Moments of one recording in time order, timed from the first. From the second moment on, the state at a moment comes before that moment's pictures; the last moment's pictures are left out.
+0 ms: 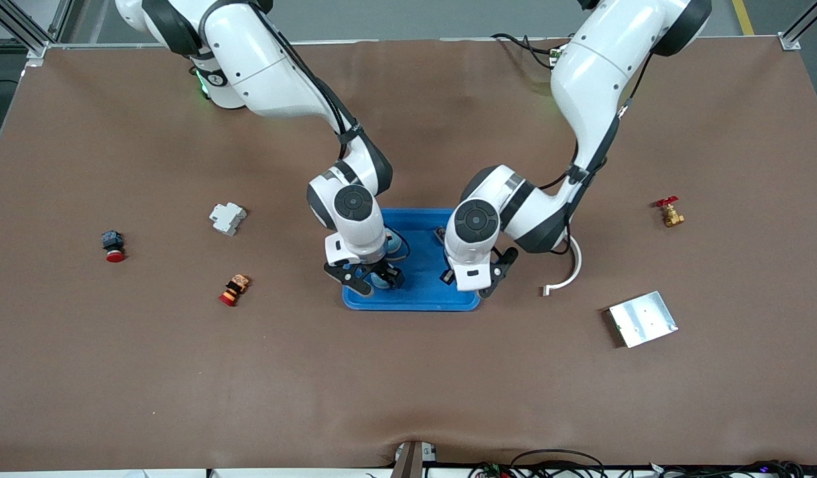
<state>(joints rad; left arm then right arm) -0.44 0.74 -0.23 -1.44 0.14 2.08 -1.56 0.72 0.83 -0.08 -1.55 0.00 2.51 1.24</state>
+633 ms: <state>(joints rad) -0.30 0.45 -0.23 -1.78 0.14 2.02 -1.02 0.73 0.82 -0.08 -1.50 0.00 2.47 1.24</state>
